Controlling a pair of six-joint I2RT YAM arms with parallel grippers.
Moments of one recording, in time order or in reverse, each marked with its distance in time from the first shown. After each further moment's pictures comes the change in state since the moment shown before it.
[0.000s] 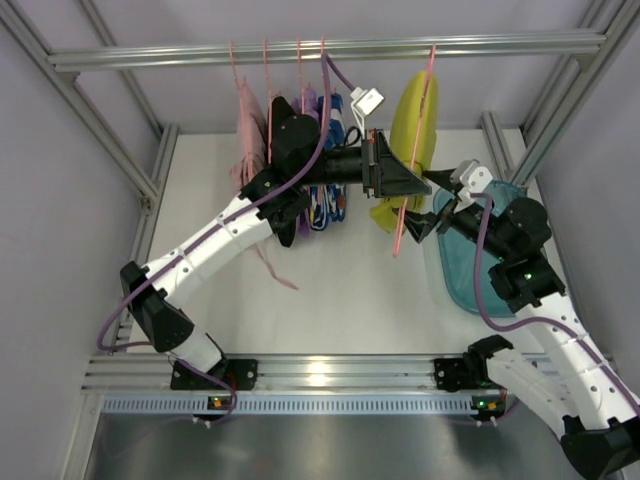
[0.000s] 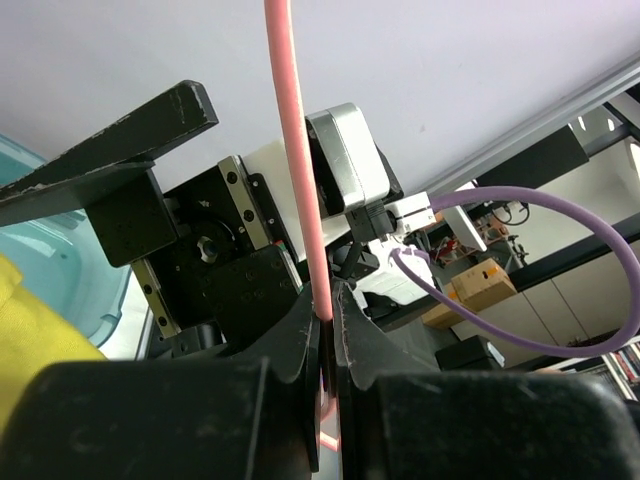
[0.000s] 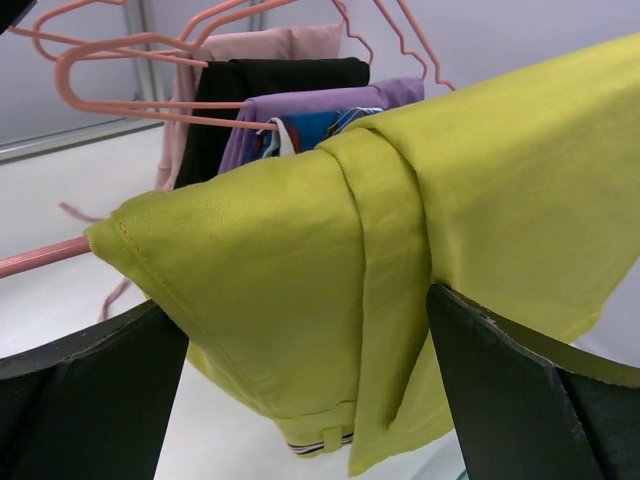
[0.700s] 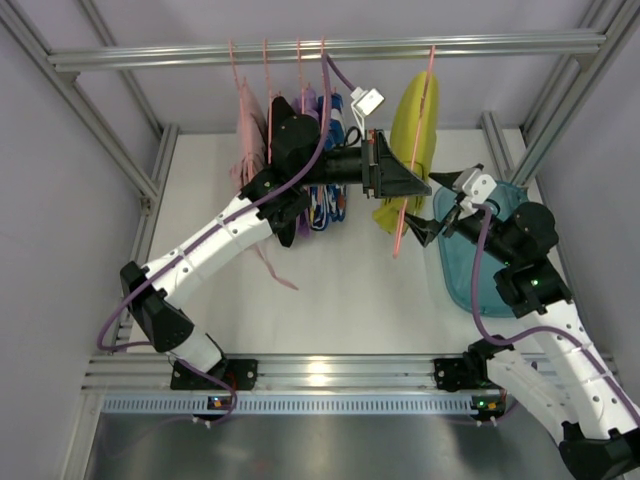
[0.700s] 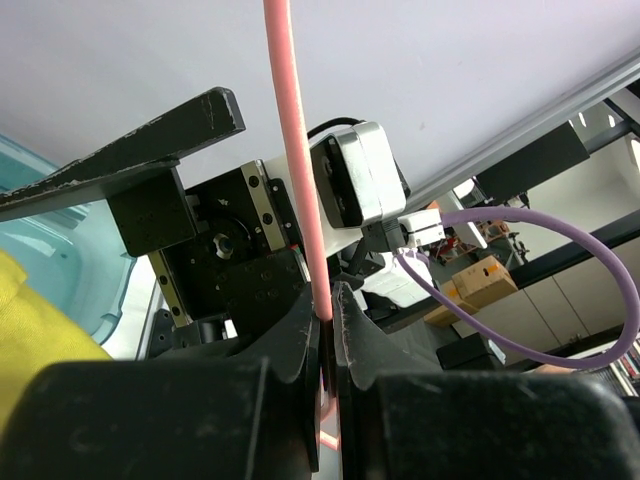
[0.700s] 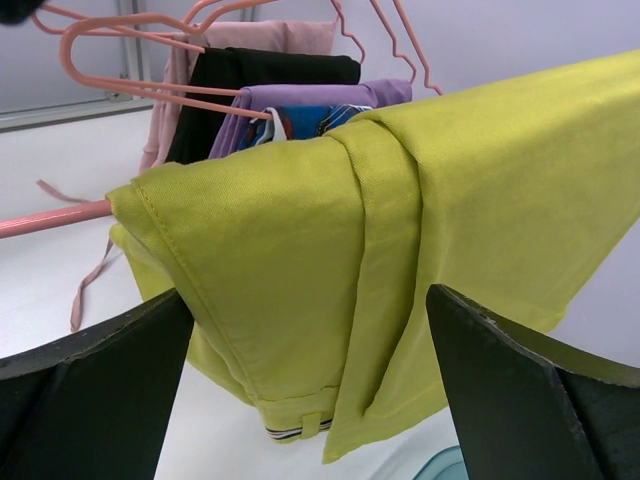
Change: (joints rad) left arm 0.002 0.000 0.000 -0.001 0.002 0.008; right arm -0.030 -0.044 0.000 -0.051 -0.016 -0.091
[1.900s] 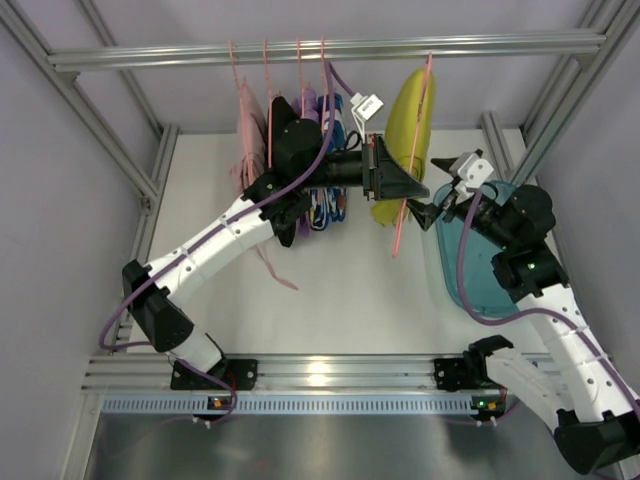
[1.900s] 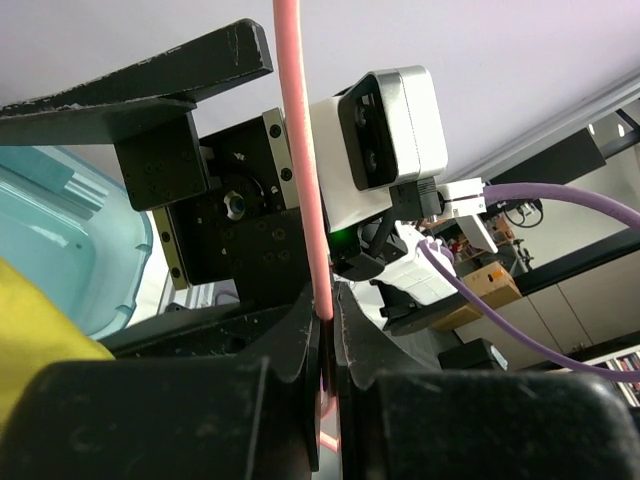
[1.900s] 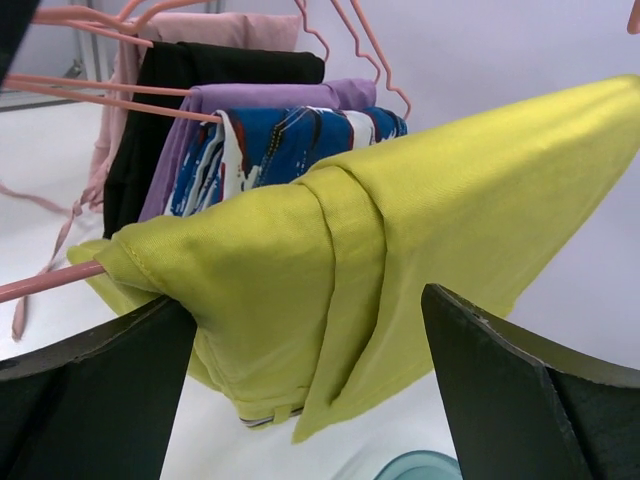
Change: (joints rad) left arm 0.006 -0.001 -0.049 0.018 -0.006 0.005; right arm -0.031 0.097 0.070 0.010 0.005 -0.056
